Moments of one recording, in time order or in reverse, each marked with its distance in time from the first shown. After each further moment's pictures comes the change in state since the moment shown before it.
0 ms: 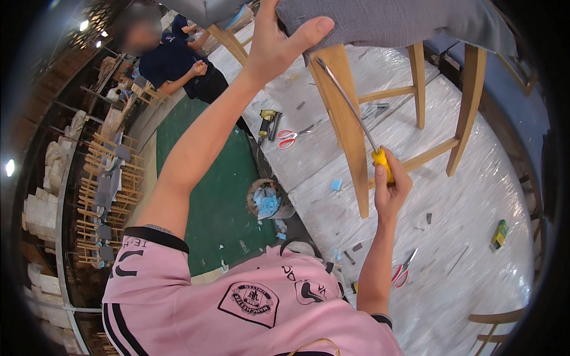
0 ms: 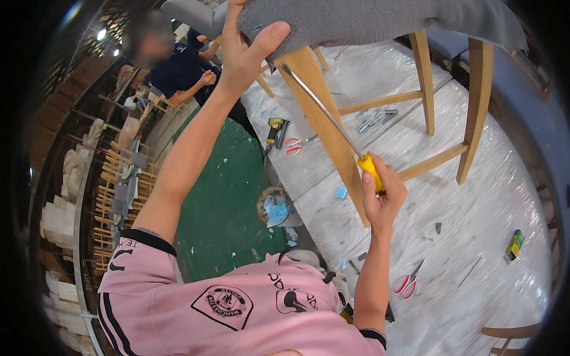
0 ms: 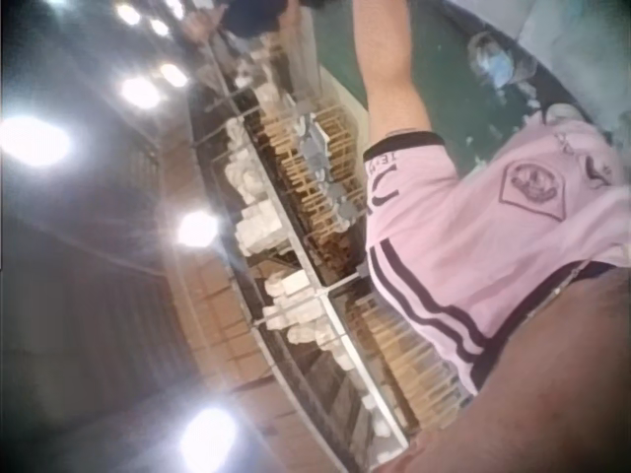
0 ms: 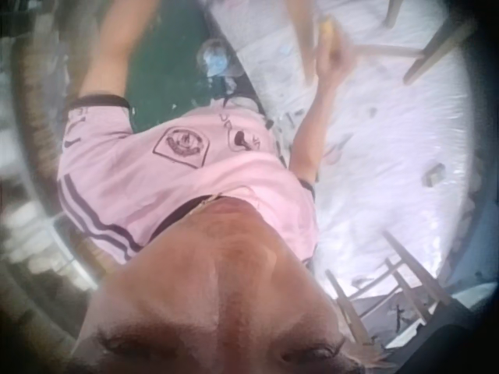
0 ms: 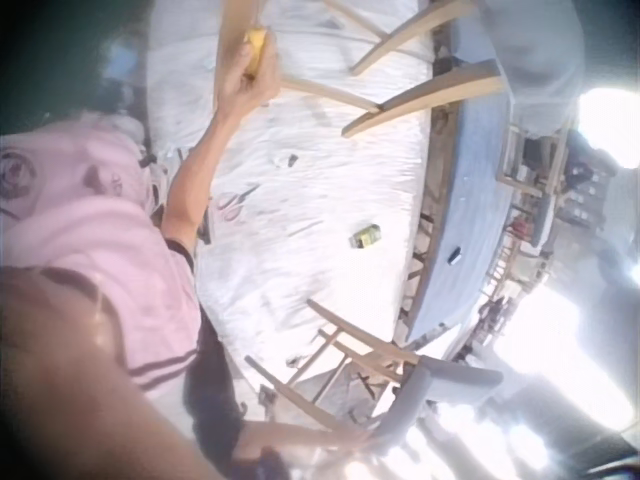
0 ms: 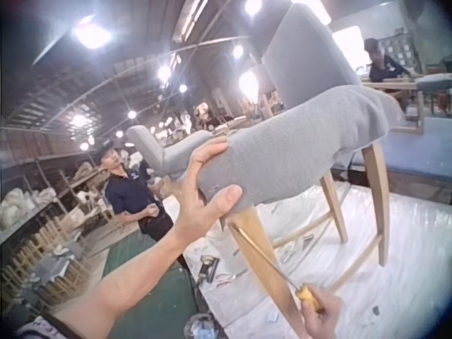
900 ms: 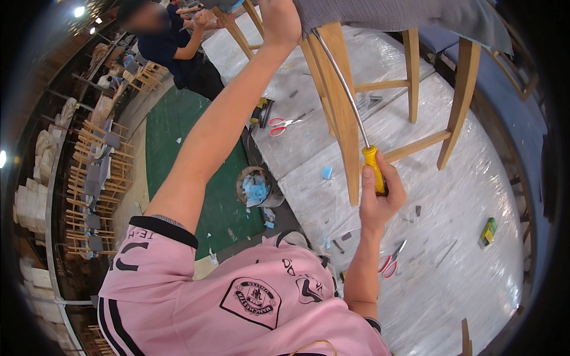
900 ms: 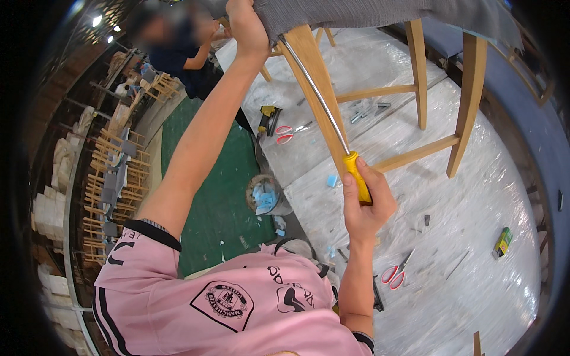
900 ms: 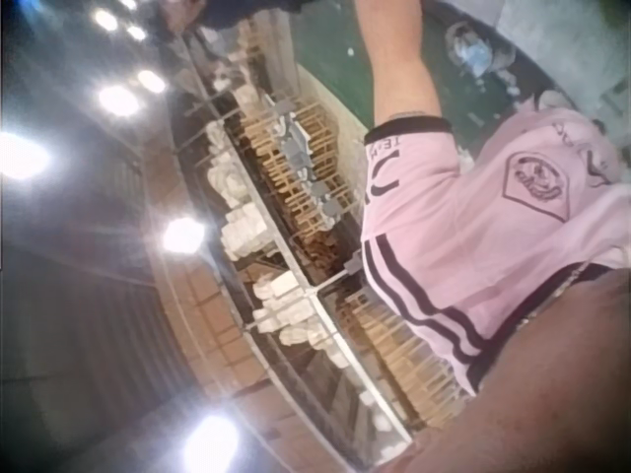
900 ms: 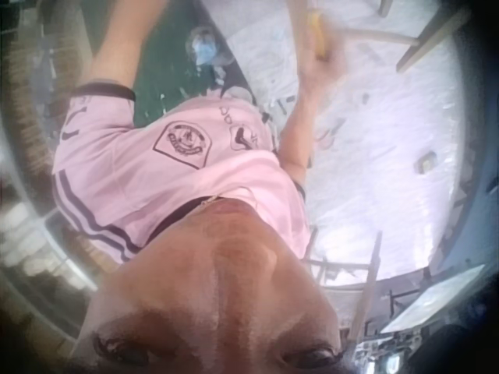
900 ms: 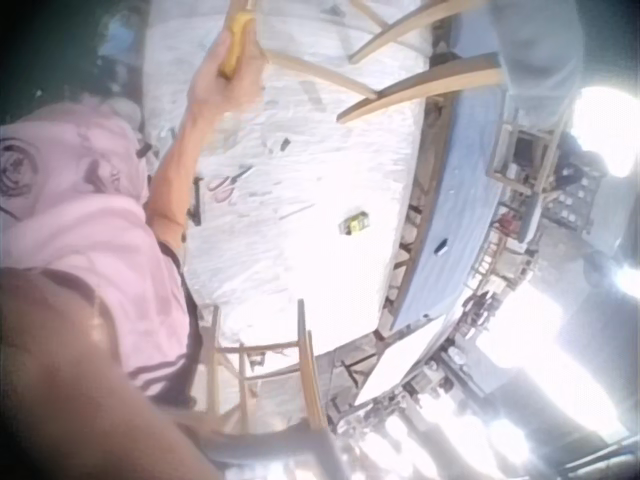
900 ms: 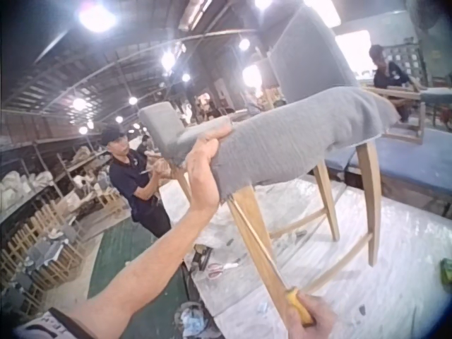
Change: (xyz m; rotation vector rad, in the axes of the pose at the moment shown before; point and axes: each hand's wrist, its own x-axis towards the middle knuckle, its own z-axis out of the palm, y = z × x) left_hand 0.010 0.001 0.023 -0.119 0.403 -0.158; right_hand -0.025 -0.059 -0.004 -0.021 0.096 -0.031
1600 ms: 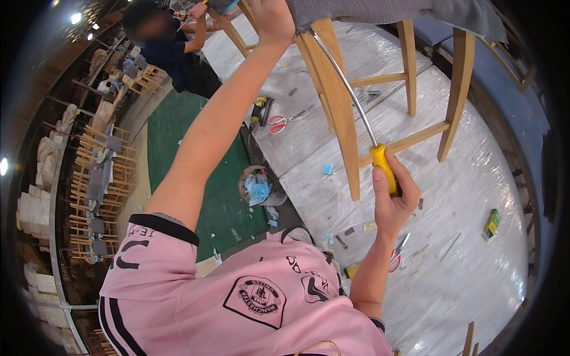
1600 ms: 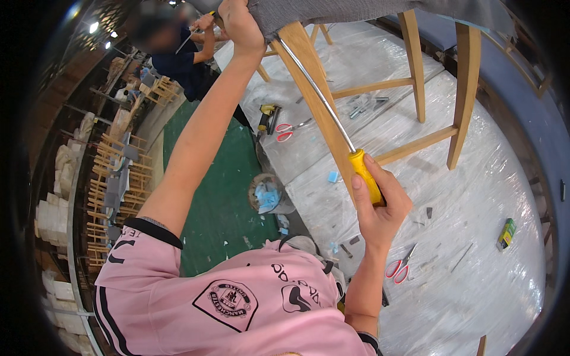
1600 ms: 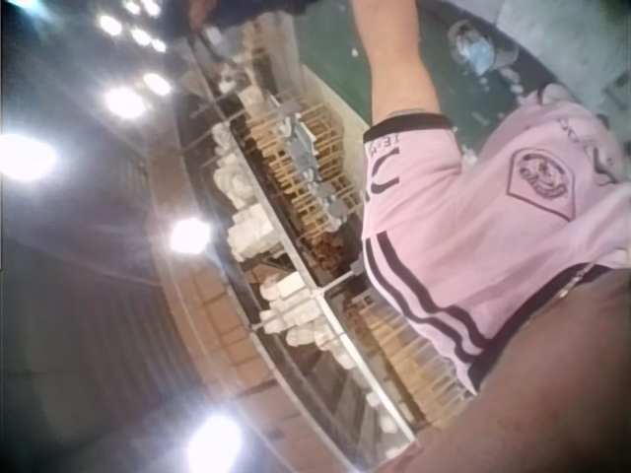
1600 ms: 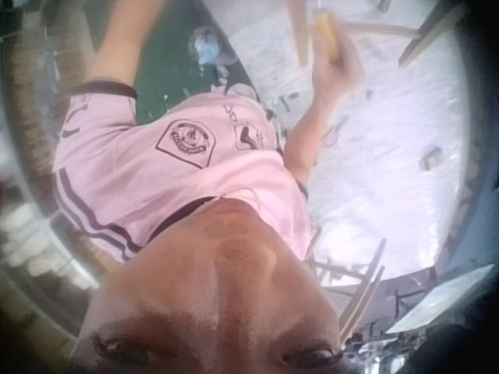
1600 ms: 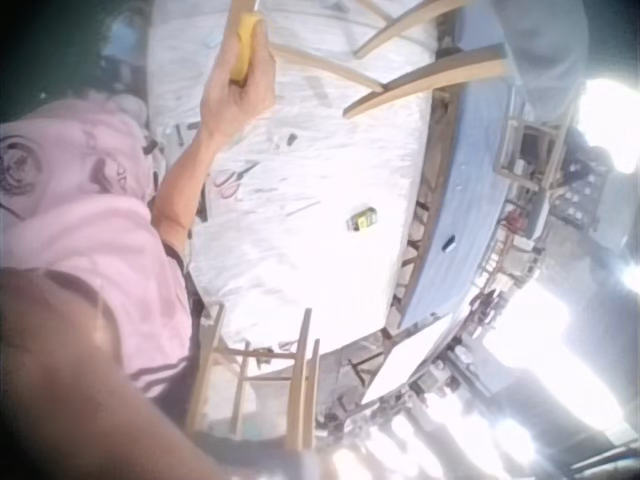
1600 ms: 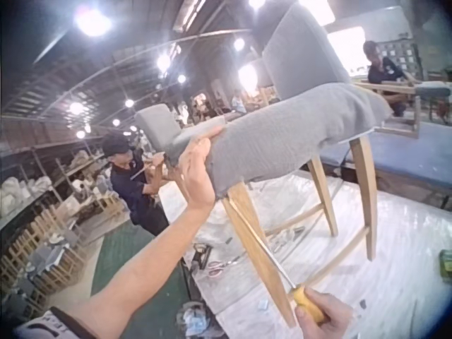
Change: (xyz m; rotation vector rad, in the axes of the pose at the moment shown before) left_hand -0.005 0.014 0.003 0.181 0.025 0.039; right_hand 0.009 -0.022 -0.034 0.041 -0.059 0.098
